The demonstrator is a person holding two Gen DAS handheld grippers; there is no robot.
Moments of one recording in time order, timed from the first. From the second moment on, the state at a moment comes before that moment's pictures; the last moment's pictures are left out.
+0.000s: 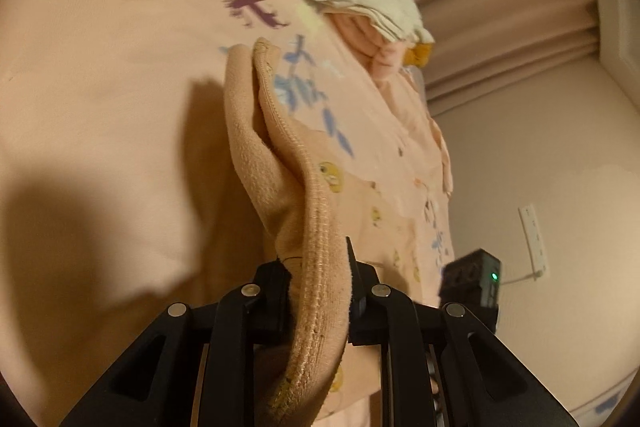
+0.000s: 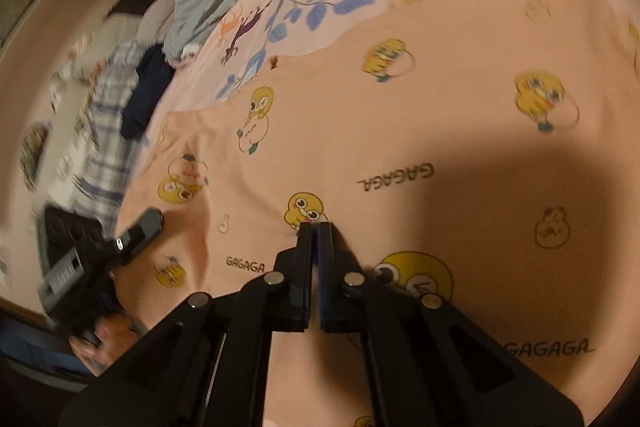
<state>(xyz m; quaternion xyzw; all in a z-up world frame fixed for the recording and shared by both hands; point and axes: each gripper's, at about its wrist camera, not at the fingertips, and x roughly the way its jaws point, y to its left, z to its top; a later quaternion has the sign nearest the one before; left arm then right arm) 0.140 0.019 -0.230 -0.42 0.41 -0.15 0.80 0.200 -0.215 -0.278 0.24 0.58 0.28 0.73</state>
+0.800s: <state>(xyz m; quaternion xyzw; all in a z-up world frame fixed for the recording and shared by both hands) 0.148 -0.101 -0.161 -0.23 0.40 -0.19 0.87 0.191 -0.363 -0.257 0.46 0.51 0.20 0.70</state>
